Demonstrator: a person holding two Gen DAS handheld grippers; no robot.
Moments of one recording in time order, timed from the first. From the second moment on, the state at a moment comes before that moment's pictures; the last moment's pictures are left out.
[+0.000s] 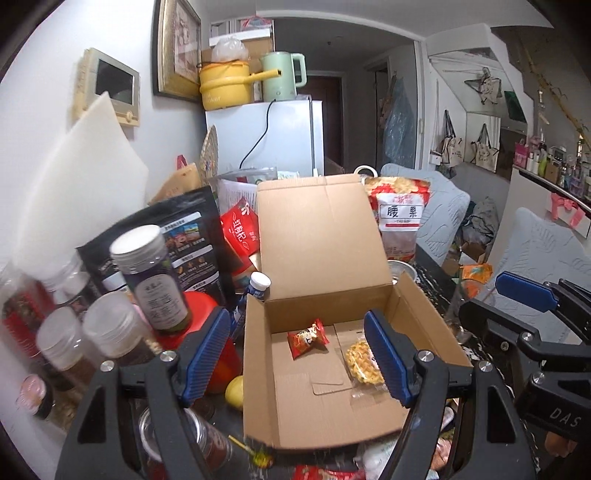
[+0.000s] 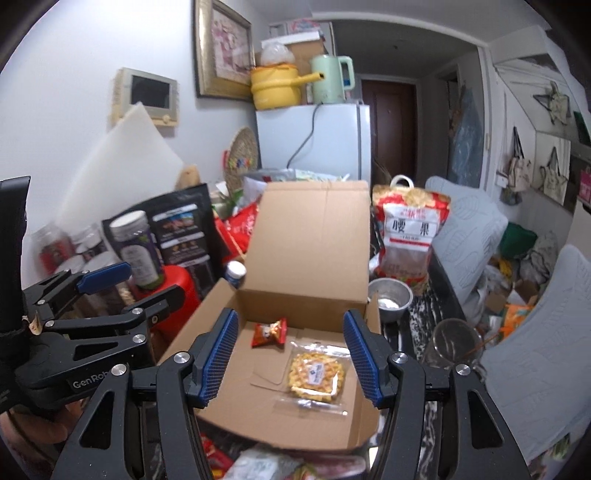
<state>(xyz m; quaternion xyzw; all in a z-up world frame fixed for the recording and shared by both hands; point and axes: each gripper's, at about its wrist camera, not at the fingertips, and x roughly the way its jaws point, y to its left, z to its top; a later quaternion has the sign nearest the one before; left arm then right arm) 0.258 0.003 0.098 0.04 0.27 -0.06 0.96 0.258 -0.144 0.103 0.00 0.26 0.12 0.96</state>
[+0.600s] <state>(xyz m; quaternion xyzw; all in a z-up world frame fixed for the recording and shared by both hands) 0.164 0.016 0.099 0.03 0.25 -0.08 0.96 0.166 -0.134 0.103 -0.01 0.23 0.14 0.96</state>
